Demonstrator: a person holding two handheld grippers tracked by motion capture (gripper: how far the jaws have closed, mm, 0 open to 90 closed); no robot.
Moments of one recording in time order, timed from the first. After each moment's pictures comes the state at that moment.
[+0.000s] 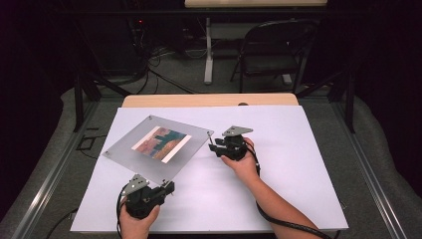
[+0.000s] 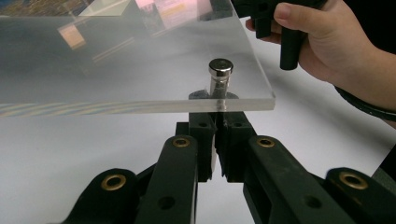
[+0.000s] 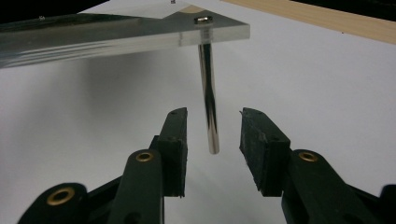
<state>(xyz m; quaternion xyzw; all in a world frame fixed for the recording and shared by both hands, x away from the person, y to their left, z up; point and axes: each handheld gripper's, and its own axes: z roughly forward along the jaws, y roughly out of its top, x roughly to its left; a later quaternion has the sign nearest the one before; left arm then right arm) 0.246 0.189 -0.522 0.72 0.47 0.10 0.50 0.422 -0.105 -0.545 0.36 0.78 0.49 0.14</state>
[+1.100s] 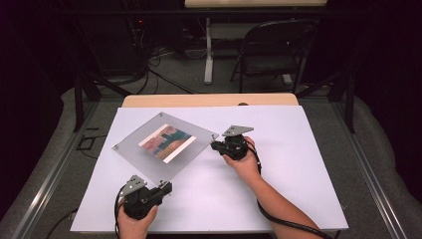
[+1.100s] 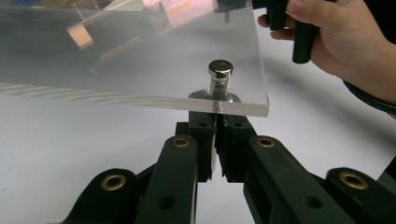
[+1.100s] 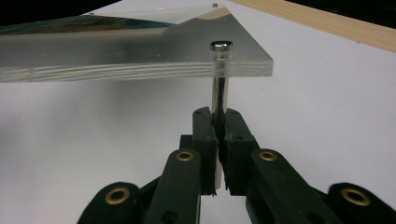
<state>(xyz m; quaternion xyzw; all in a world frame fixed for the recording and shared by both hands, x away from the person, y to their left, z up) 0.248 0.196 -0.525 0.72 0.48 0.10 0.49 0.420 -0.109 -0.537 0.32 0.80 0.49 0.13</state>
